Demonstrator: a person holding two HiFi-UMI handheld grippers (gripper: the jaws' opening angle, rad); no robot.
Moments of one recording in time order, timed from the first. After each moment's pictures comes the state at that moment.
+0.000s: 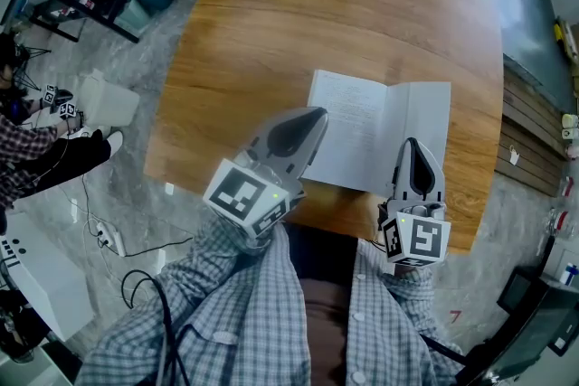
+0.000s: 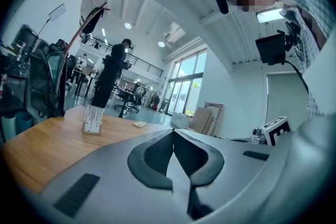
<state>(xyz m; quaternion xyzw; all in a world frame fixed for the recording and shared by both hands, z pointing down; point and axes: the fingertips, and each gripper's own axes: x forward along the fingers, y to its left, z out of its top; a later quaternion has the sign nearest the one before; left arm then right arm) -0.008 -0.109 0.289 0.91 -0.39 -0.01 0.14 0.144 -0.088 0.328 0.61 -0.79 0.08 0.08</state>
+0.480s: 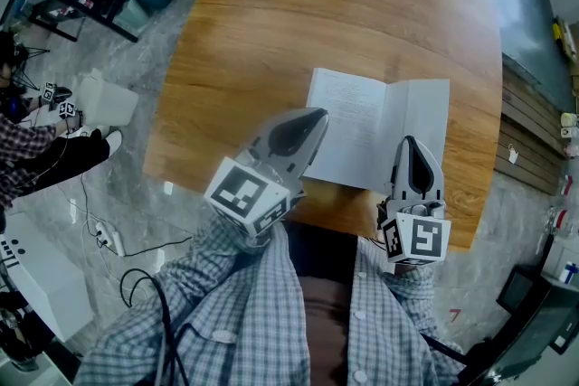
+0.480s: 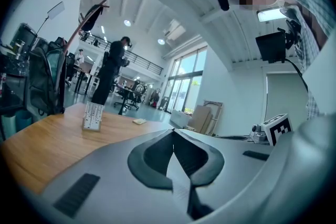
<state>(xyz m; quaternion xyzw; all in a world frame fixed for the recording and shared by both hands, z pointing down) -0.007 -0.104 0.294 0.91 -0.38 0.00 0.15 0.137 -0.084 0.322 0.59 -0.80 0.08 0.07</state>
